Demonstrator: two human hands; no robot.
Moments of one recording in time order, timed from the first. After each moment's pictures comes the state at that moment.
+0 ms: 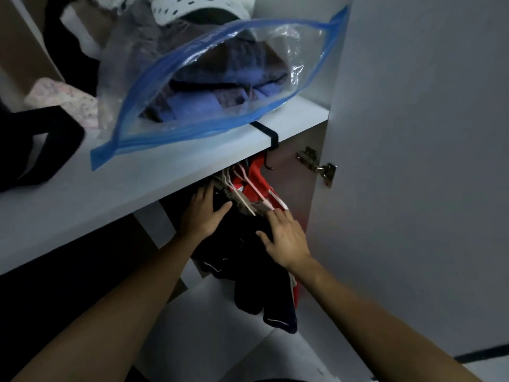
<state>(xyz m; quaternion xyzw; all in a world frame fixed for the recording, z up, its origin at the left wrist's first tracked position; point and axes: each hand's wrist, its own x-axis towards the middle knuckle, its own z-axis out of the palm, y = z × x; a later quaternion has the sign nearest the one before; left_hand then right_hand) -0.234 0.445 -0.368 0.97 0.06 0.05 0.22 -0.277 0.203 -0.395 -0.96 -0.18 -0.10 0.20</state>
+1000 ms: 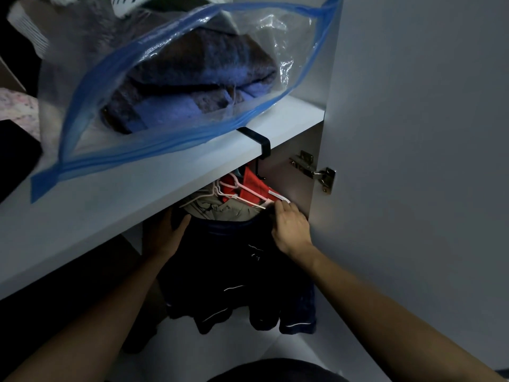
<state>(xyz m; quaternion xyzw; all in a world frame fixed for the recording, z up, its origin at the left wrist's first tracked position) -0.225 0.511 -0.399 0.96 0.15 0.06 0.25 -0.208 0.191 -0.407 -0.97 -0.10 -0.10 0.20</state>
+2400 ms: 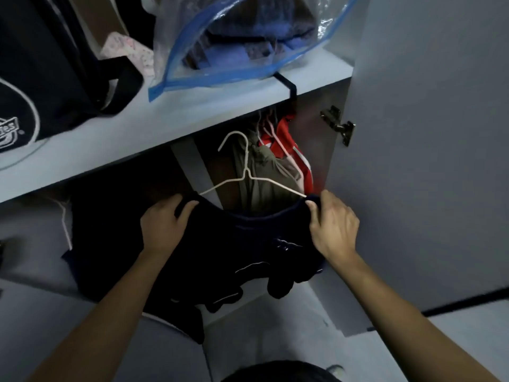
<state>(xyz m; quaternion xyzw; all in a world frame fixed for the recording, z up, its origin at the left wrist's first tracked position) -0.472 0.482 -0.343 0.95 0.12 0.26 0.07 -0.386 0.132 -0.360 -0.94 -0.09 -0.20 0.26</state>
